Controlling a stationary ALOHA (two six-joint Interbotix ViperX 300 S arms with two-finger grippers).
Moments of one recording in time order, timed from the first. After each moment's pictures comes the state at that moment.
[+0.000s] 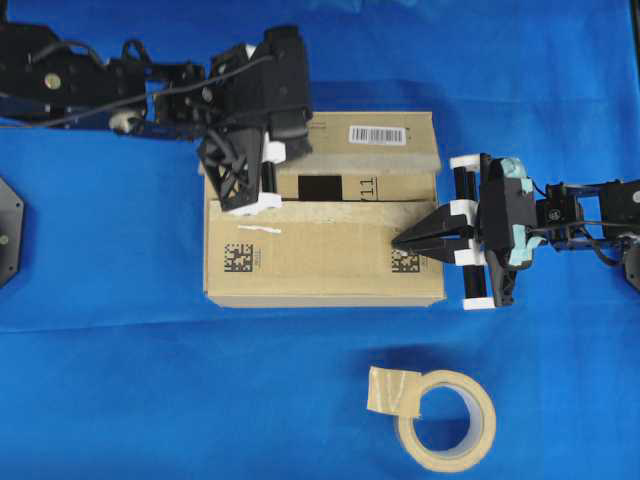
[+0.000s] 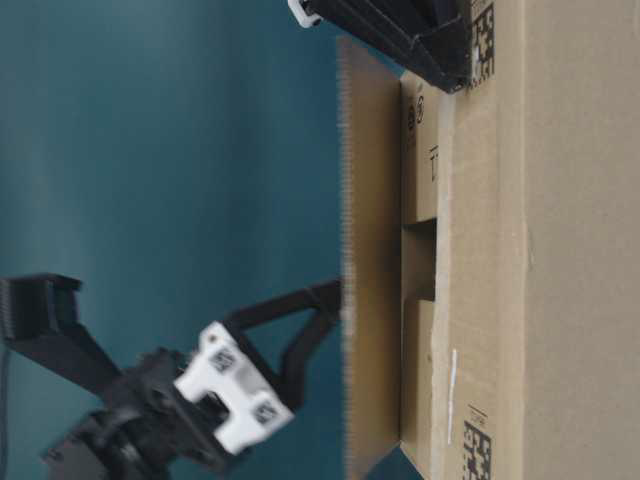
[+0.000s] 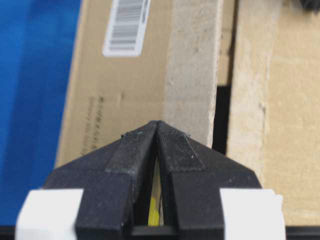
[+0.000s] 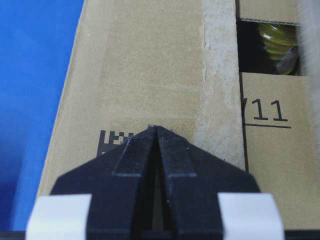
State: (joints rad) left arm 0.16 -0.08 0.49 -0.03 0.36 0.08; right arm 0.07 -0.23 0.99 0.12 -0.29 -0.01
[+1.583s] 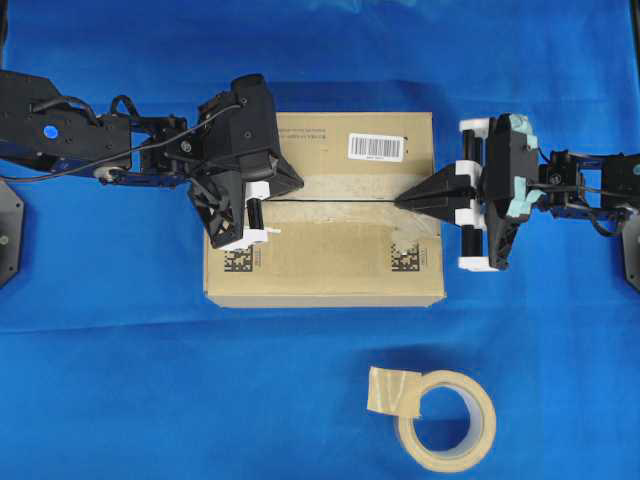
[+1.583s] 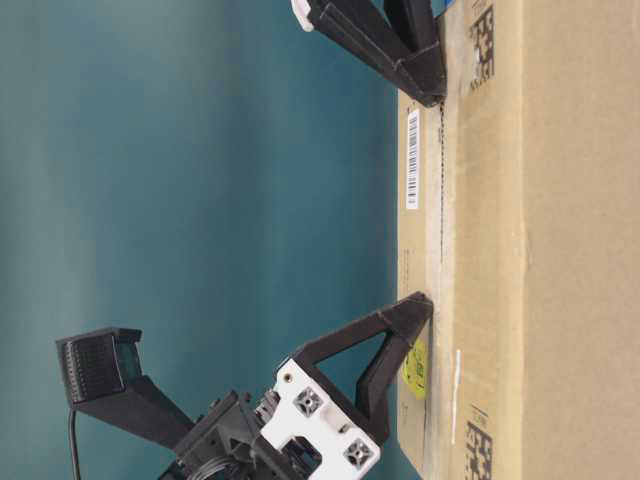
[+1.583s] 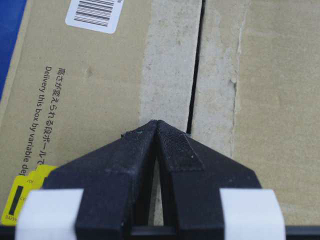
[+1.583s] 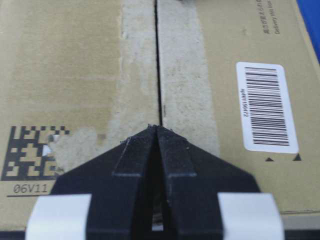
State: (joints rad) left arm 0.10 -0.07 0.66 -0.03 0.11 -0.01; right arm -0.07 -0.23 1.02 0.12 -0.31 -0.01
